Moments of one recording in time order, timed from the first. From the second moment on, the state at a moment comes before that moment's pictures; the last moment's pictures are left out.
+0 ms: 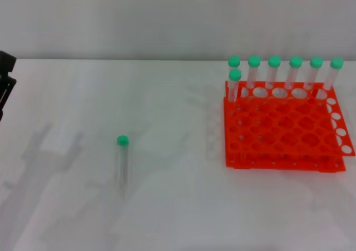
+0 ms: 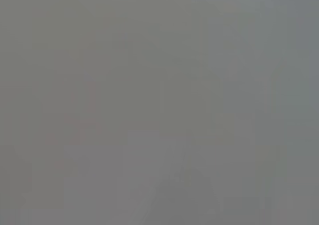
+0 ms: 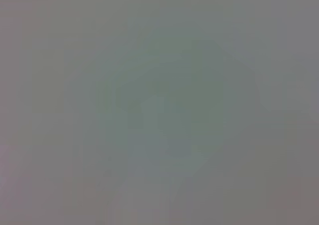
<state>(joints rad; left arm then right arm) -0.24 -2.08 1.34 0.20 0.25 1.74 -0.69 0.33 2.01 -0.25 -0.02 -1.24 -1.89 0.28</state>
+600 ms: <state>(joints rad) -0.26 -2.07 1.34 0.20 0.25 1.72 -0.75 0.34 2.01 -0.25 -0.02 -1.24 -1.84 0.28</state>
